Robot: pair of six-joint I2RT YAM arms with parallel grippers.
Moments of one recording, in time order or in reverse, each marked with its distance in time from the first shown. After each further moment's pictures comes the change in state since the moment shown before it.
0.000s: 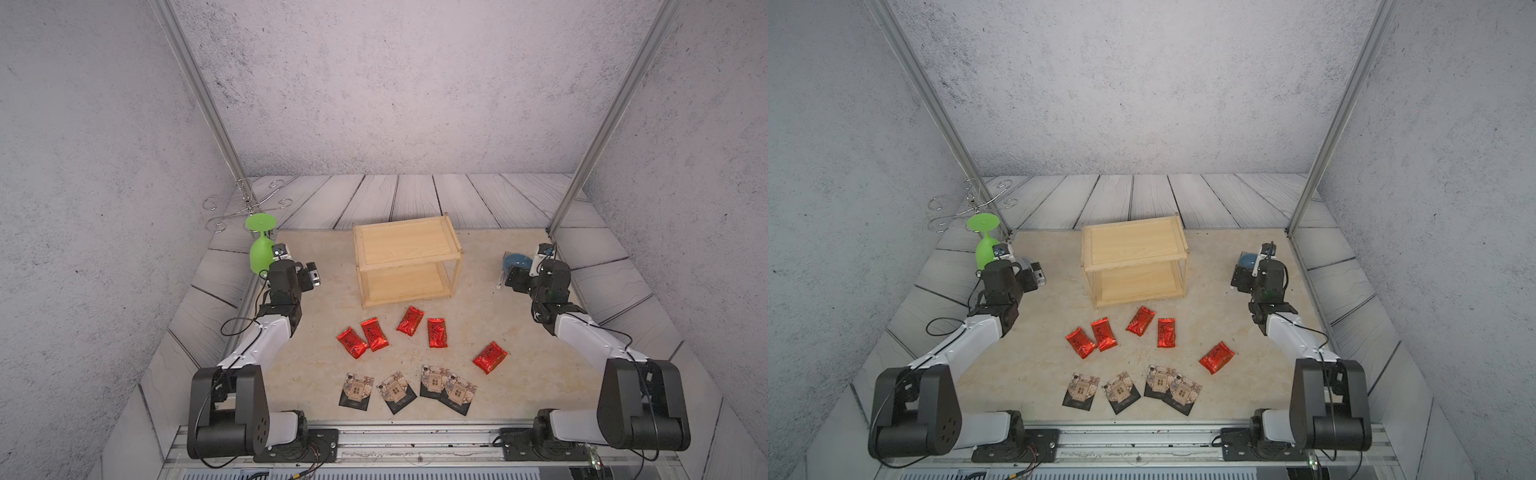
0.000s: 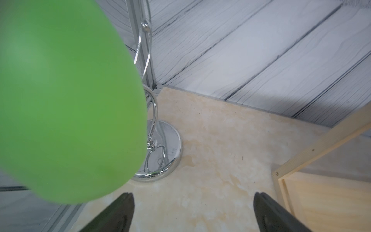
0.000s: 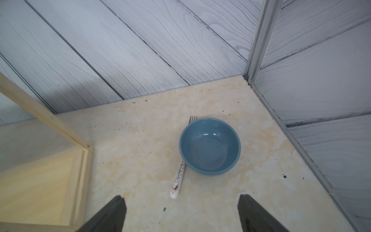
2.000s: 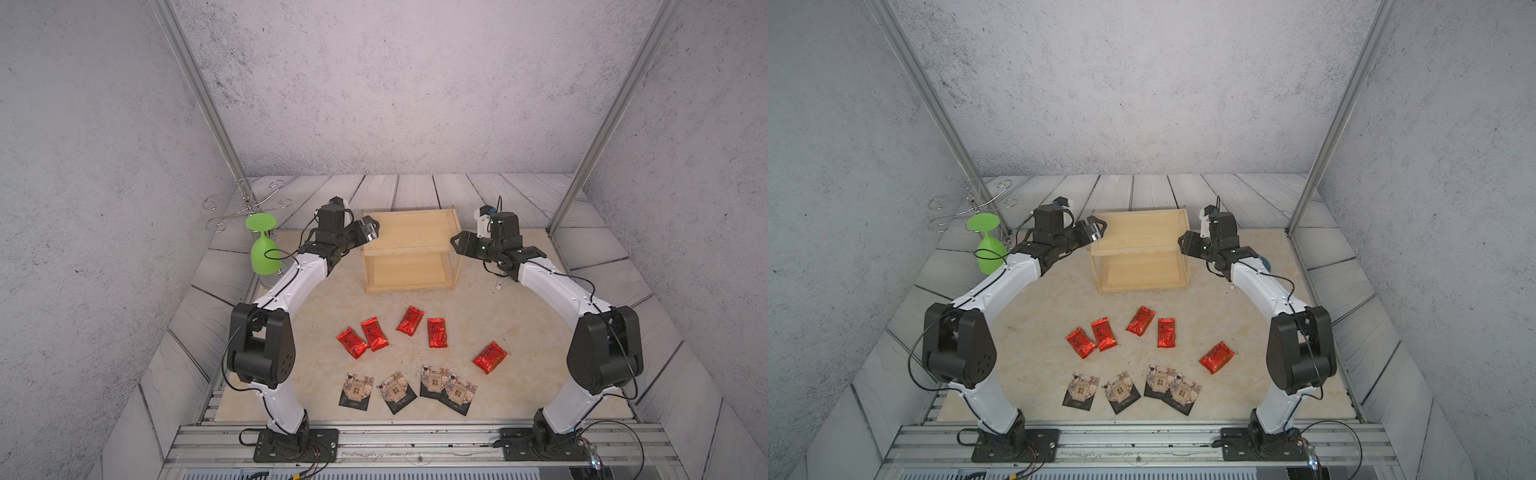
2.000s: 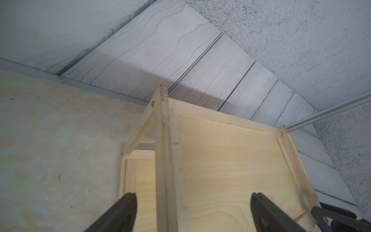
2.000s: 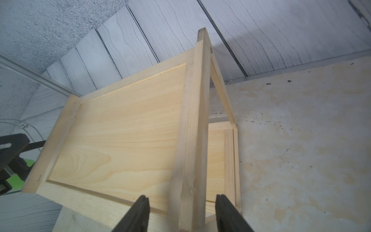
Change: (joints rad) left arm -0.275 0.442 0.667 -0.278 0.360 -0.349; right arm 0.283 0.360 0.615 -0.377 -0.261 0.209
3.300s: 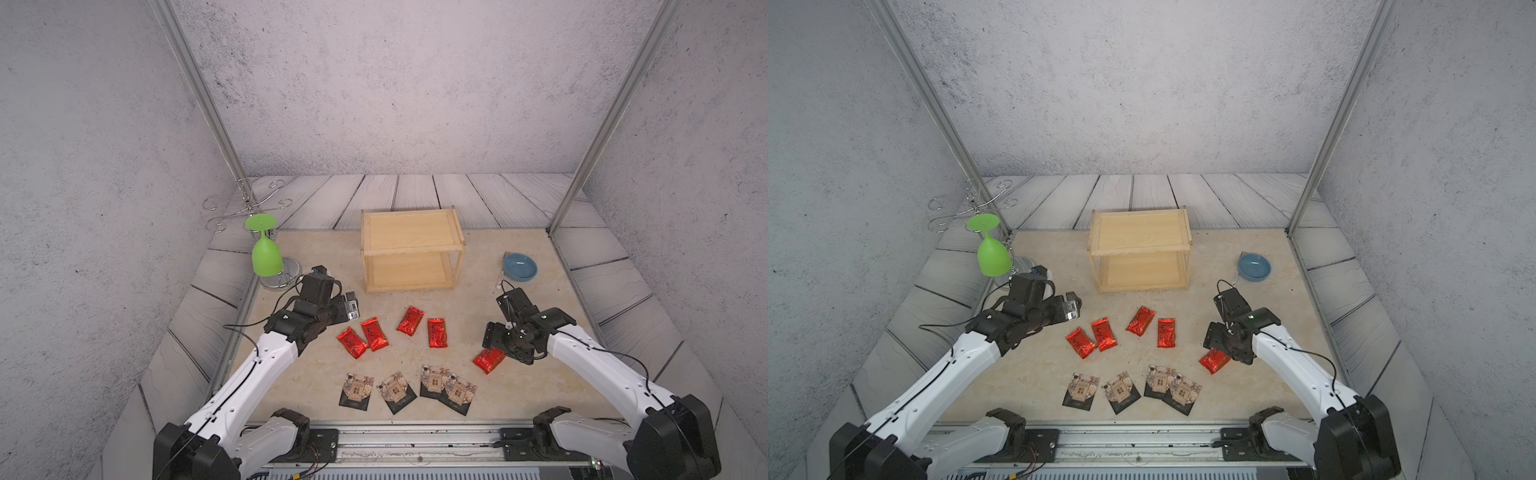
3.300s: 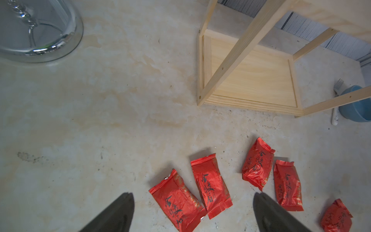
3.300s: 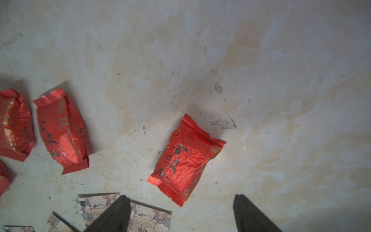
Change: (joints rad) left arm -0.108 -0.671 -0.602 -0.441 -0.255 0.083; right arm 0.110 -0.548 -0.627 -0.671 0.262 0.312
